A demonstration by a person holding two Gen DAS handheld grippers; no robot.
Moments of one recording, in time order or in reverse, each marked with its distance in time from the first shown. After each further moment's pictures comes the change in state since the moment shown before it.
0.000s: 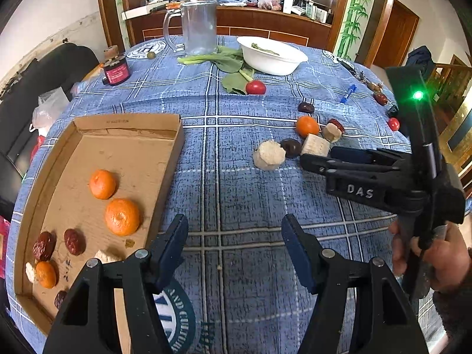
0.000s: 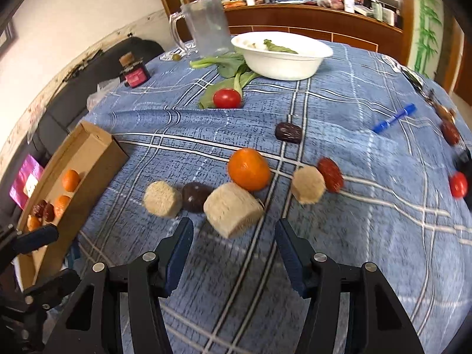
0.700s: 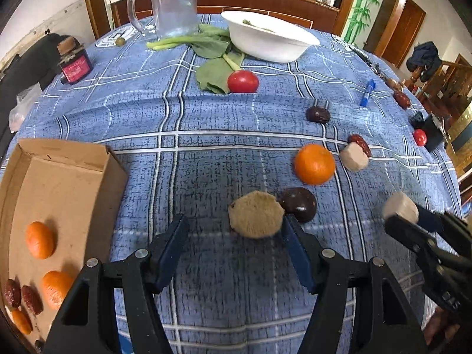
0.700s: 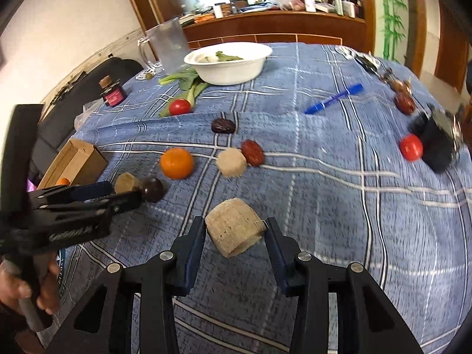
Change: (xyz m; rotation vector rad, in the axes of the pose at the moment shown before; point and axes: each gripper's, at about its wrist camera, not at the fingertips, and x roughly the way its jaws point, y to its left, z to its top) left arm 0.085 -0.022 0.052 -0.016 0.059 -0.023; right arm -0.045 -0.052 -0.033 0.116 -0.062 -0.045
